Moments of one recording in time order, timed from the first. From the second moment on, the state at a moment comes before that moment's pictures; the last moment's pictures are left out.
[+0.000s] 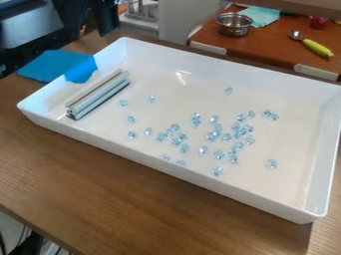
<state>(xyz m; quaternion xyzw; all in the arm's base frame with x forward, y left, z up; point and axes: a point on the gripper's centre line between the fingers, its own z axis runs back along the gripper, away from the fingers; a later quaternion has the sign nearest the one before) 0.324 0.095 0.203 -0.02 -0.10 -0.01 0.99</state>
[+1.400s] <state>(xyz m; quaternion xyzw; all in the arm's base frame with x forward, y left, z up) 0.351 0.111 0.138 0.00 -0.09 0.02 1.00</state>
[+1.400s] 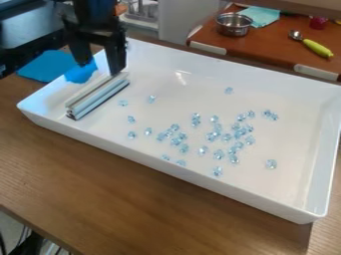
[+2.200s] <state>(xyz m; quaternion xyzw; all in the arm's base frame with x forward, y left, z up) 0.338 0.130 0.103 0.02 -0.08 0.00 1.00</state>
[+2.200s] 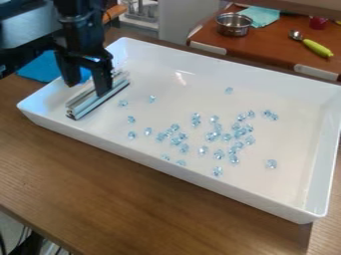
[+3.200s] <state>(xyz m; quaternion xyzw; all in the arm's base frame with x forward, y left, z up) 0.325 0.136 0.086 0.03 -0.07 -0.02 1.00</state>
